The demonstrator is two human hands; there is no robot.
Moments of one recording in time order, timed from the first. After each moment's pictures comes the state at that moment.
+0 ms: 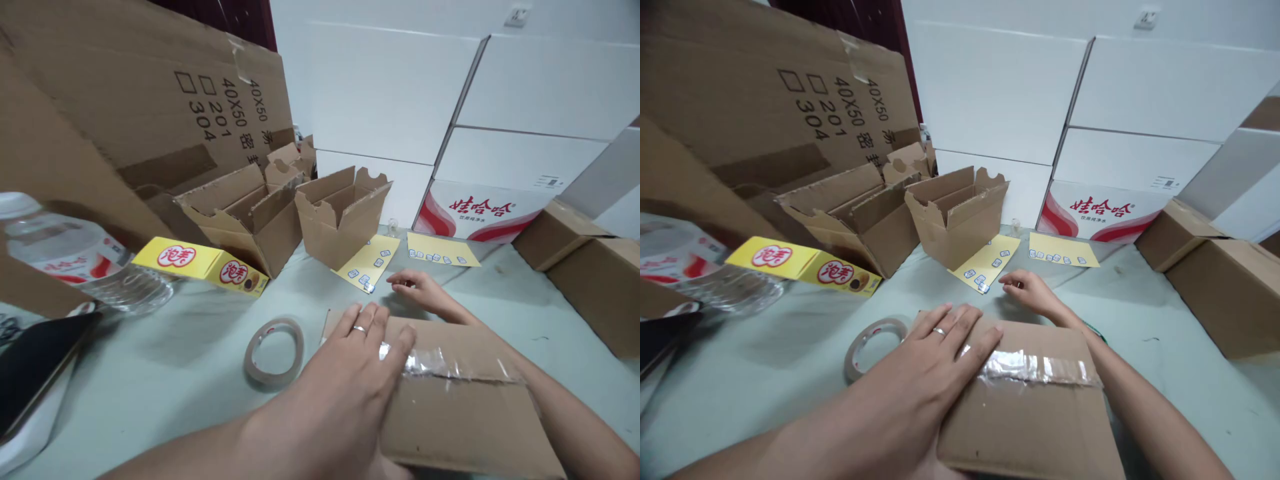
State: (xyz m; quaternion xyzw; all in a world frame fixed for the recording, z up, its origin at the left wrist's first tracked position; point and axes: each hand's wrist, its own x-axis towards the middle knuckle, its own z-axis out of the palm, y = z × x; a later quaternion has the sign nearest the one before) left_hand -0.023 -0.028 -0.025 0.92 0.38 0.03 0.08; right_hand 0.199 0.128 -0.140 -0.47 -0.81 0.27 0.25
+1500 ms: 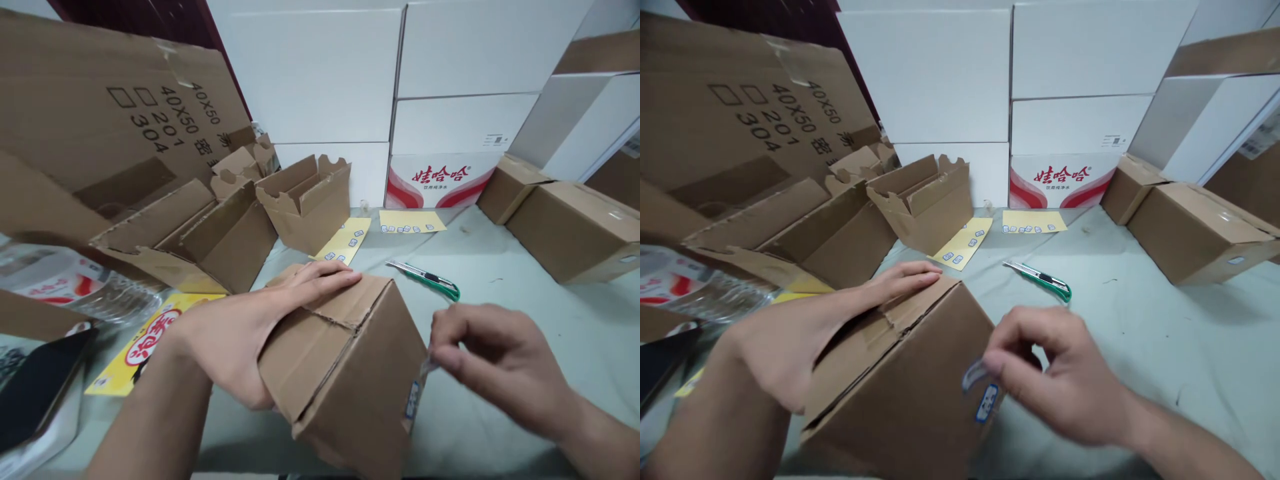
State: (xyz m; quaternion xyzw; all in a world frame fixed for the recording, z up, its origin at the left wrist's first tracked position) left_hand -0.071 0.006 0.002 0.95 0.18 0.06 0.25; right_hand 0.219 -0.074 -0.035 -0.37 -0.71 0.38 0.46
